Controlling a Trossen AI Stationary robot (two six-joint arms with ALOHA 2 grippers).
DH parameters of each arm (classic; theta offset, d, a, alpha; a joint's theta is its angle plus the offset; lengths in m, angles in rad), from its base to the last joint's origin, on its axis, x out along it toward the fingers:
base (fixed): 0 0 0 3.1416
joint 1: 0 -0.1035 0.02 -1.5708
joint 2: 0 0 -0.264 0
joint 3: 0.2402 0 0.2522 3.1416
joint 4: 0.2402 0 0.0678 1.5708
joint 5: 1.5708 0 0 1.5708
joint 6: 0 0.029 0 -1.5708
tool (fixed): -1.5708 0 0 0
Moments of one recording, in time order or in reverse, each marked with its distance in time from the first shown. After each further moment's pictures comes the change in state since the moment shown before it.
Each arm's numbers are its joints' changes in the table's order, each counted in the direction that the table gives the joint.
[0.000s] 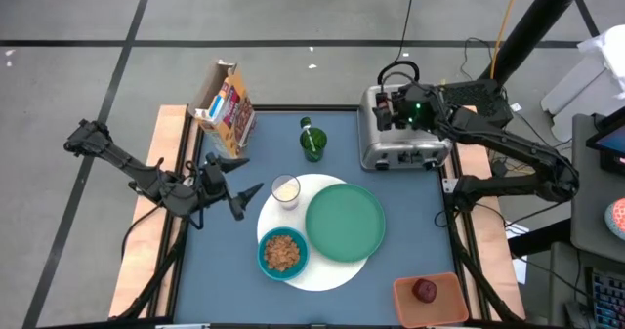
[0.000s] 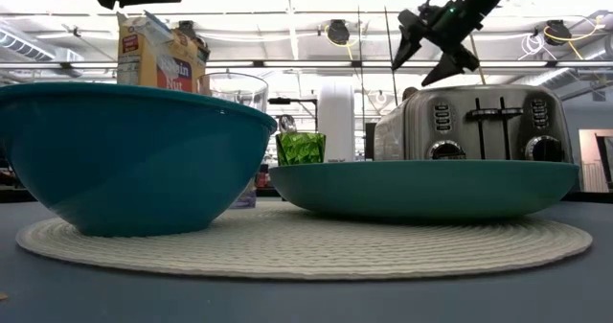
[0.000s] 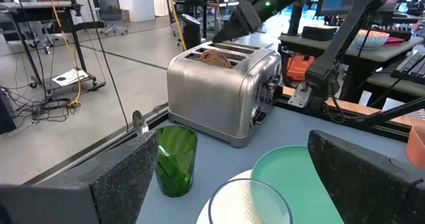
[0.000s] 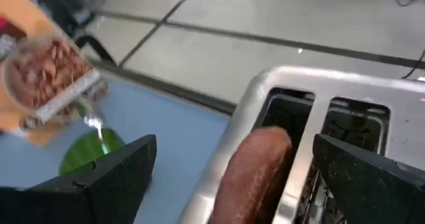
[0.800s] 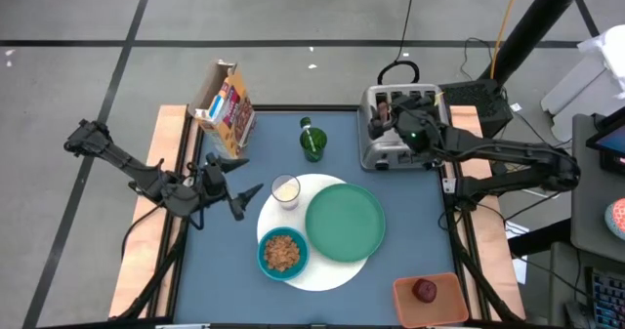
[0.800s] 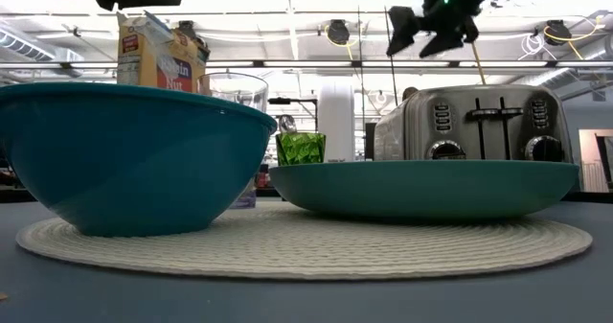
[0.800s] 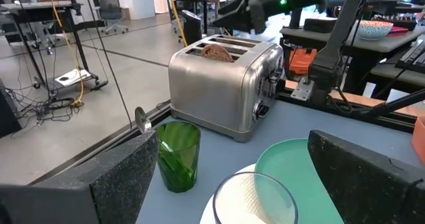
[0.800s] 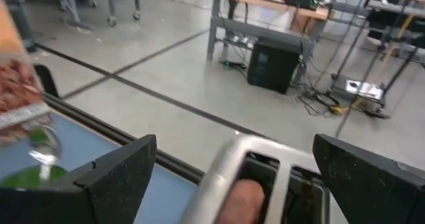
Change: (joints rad) left arm 0.000 0.000 0.000 0.037 -0.002 -0.005; right arm -0.289 -0.002 -0.089 -0.276 -0.584 -0.253
